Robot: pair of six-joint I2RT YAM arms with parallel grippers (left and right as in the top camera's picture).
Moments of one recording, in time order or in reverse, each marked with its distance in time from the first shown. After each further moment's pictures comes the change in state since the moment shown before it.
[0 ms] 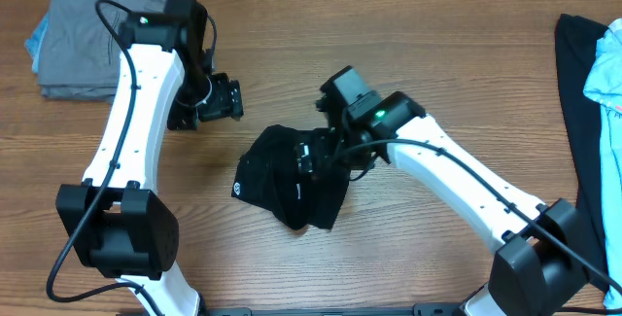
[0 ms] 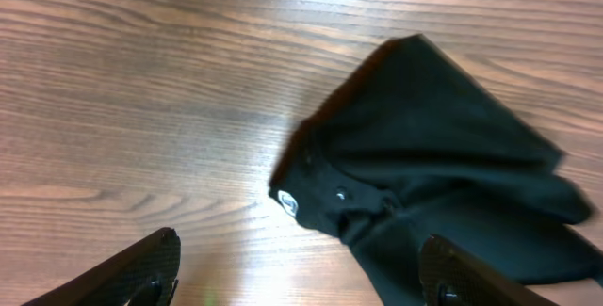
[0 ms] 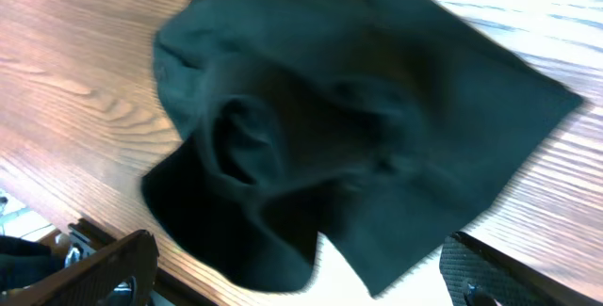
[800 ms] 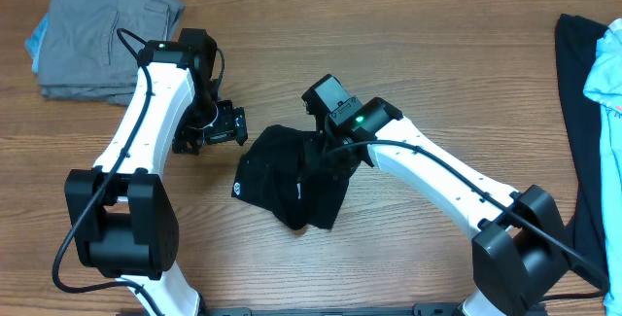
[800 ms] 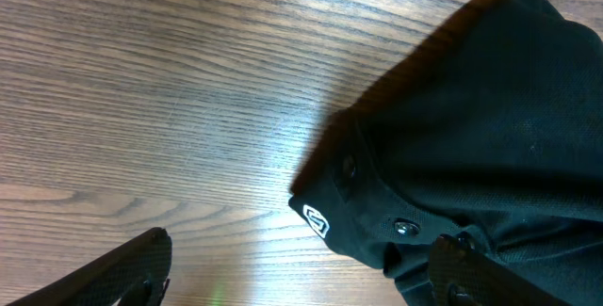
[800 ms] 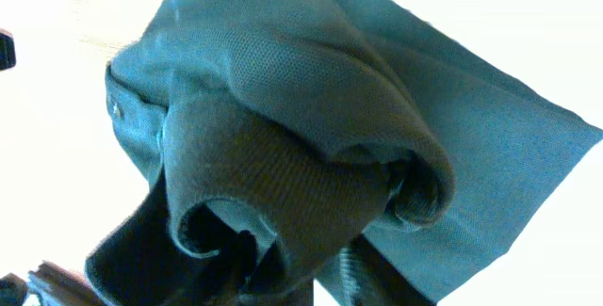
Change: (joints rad) left arm 0.000 0.000 -0.222 0.126 -0.019 0.000; right arm 0.043 0.071 0.000 0.065 0.093 0.063
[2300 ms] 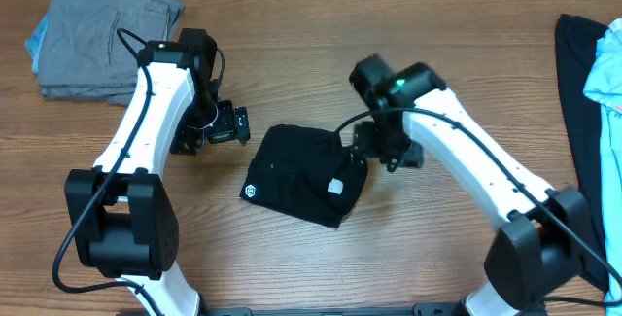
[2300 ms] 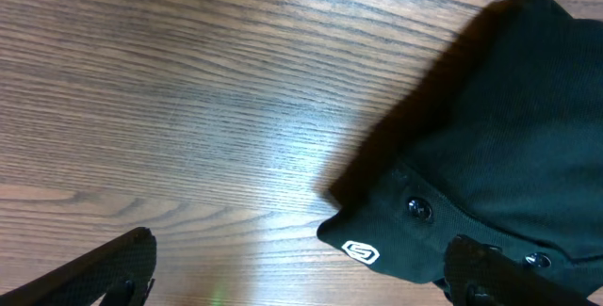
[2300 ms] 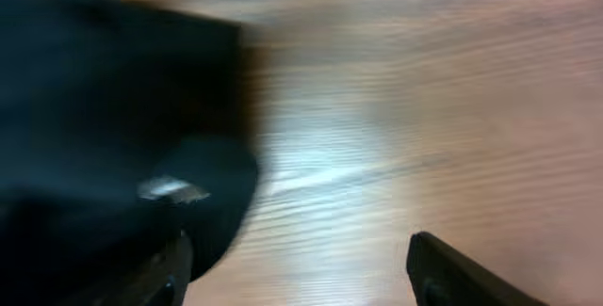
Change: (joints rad) left arm 0.000 0.000 -0.001 0.002 -0.003 0.000; right arm -0.177 -0.011 0.140 -0.499 0.216 0.011
